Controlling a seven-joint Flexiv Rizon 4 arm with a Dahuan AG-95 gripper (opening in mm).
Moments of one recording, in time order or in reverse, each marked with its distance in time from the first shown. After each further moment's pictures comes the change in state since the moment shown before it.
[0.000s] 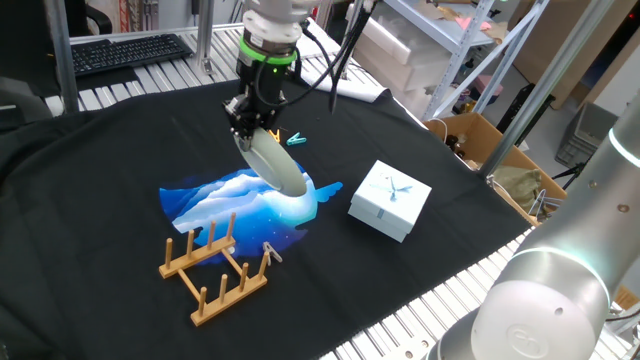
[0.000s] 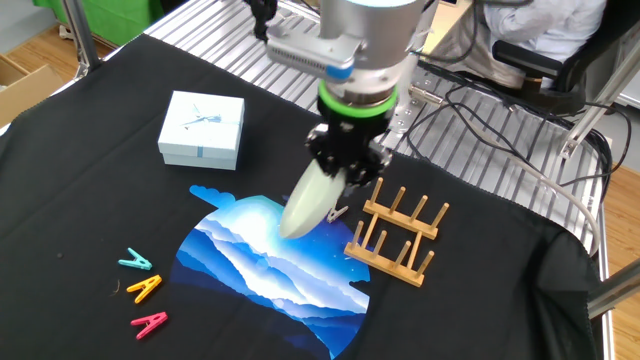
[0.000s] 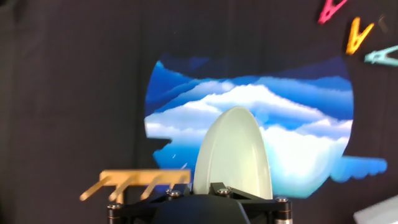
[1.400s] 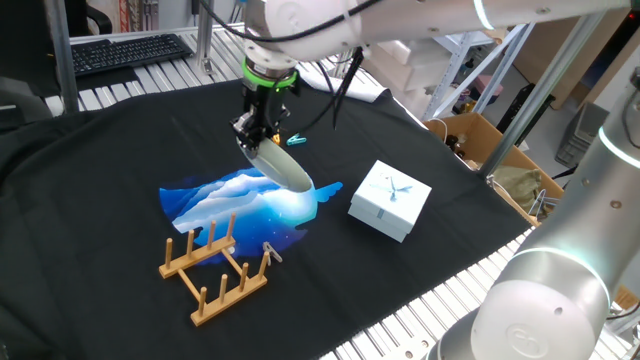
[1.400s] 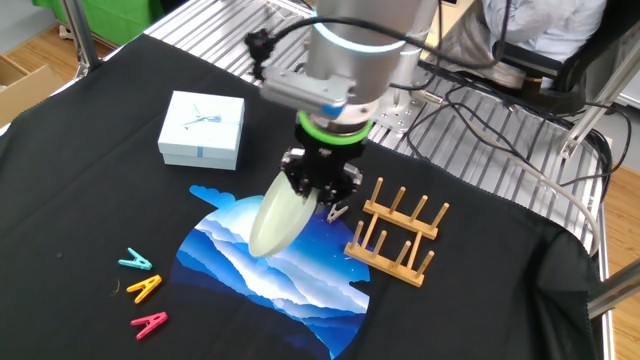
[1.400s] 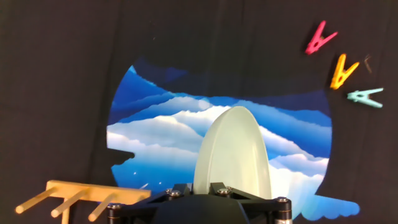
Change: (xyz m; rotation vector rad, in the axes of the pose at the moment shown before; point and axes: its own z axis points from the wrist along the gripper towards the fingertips) arm -0.017 -0.028 0.039 0.058 -0.028 -0.110
